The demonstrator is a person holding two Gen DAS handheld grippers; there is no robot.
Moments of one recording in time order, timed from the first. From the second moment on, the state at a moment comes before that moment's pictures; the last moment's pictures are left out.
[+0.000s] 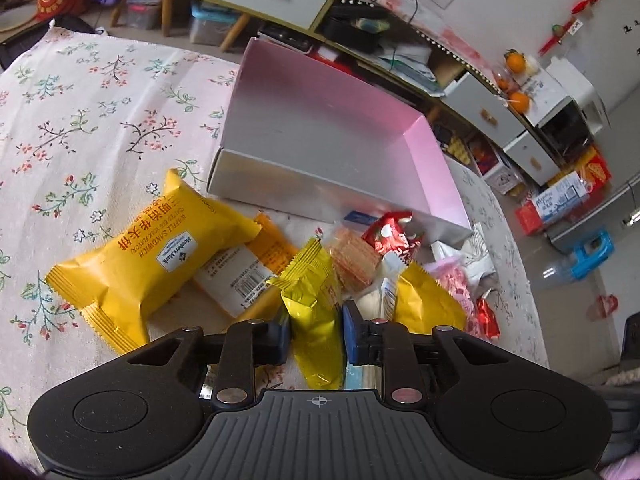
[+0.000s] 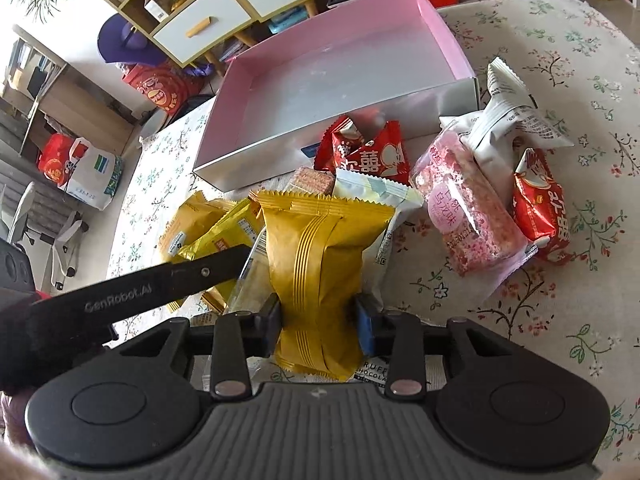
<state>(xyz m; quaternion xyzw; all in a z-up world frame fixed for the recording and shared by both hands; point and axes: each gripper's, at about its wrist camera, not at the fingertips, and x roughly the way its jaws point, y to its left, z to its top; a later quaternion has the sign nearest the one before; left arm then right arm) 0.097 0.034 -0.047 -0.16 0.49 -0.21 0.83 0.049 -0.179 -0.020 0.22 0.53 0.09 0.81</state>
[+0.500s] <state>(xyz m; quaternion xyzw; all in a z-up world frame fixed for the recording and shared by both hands) 0.085 0.040 -0.006 -0.14 0.45 -0.17 0.87 0.043 -0.192 0.009 0.23 0.49 0.09 0.84</state>
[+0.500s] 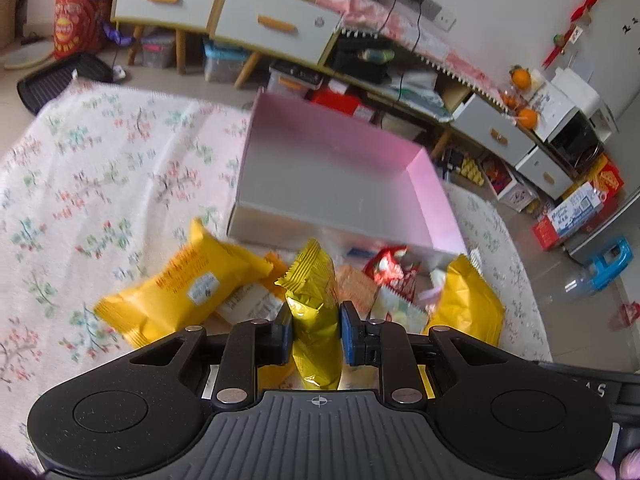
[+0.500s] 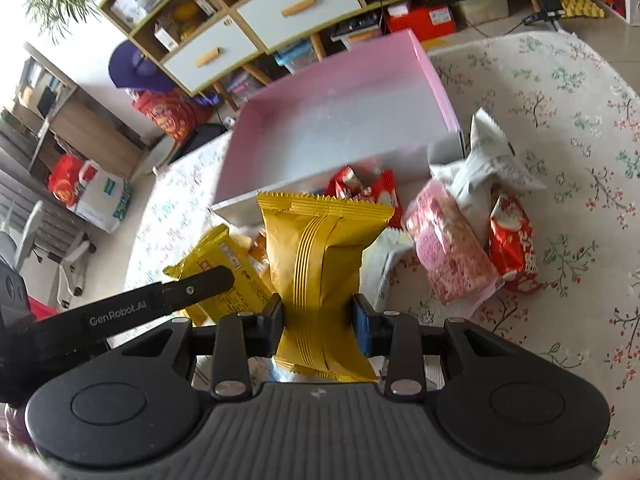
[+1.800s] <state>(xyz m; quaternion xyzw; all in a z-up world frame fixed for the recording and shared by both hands) 0.214 -0.005 -0.028 -0.06 0.39 -0.14 0.91 0.175 -0.219 -0.007 0.18 0.44 0.04 0.88</state>
